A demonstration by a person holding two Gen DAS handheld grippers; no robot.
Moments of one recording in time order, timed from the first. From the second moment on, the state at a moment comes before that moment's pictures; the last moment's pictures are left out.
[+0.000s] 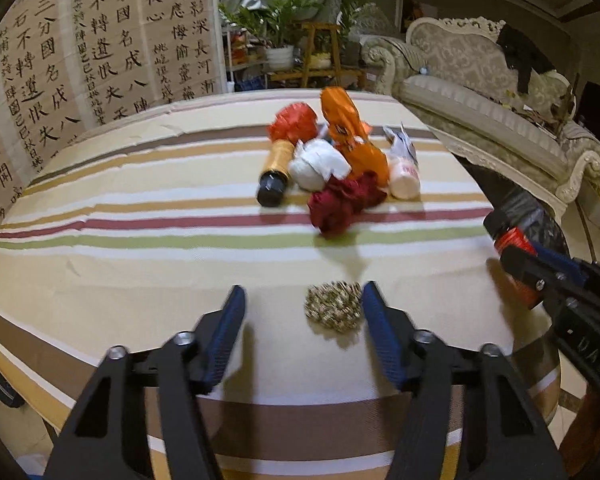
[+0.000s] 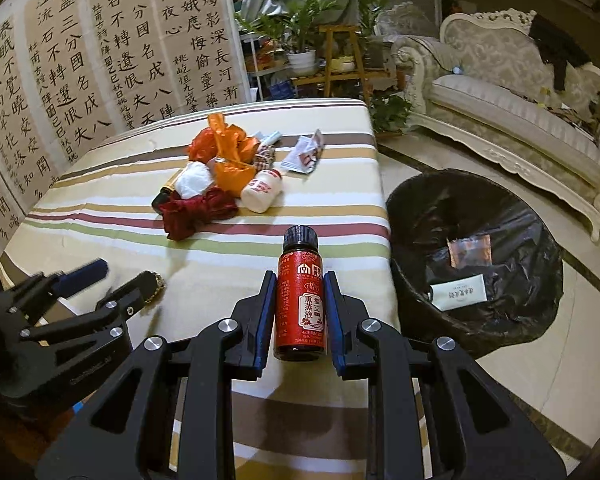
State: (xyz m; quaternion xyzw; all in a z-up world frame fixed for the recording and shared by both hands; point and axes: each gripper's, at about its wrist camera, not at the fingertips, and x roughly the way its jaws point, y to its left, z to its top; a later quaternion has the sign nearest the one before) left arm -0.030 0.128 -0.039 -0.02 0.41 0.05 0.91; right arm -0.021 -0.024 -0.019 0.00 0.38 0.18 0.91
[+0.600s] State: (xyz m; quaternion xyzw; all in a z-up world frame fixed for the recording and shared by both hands) left arm -0.027 0.104 -0.021 -0.01 0.37 0.02 0.93; right arm -0.014 -0.044 -0.017 0.01 0.36 0.17 0.92
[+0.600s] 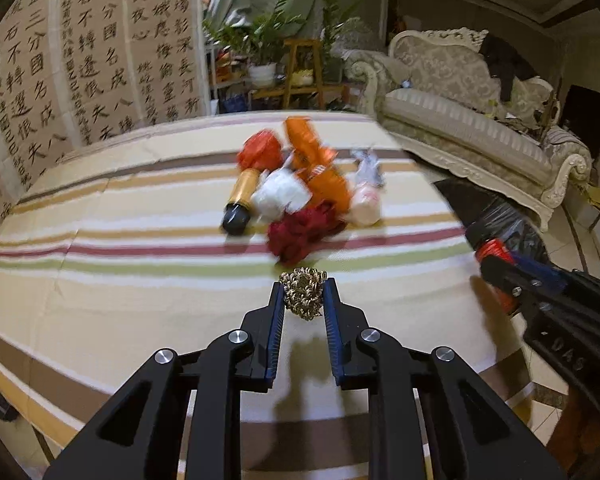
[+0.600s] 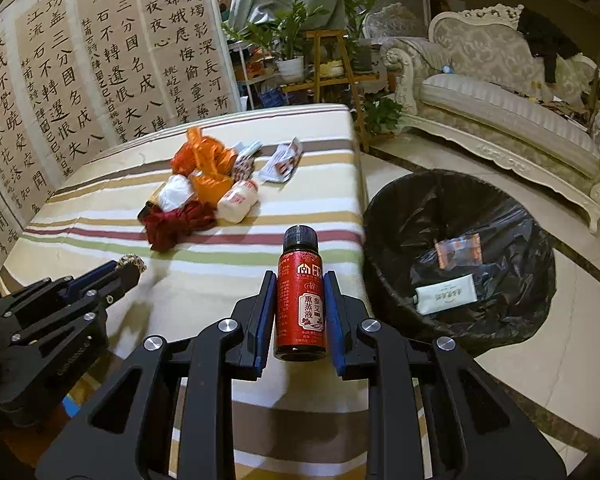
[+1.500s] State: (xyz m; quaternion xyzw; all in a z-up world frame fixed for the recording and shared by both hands) left arm 0.090 -0.040 -0.018 0.05 0.36 -0.09 0.93; right arm 0.070 -0.174 -0.027 0.05 0.35 0.02 0.94
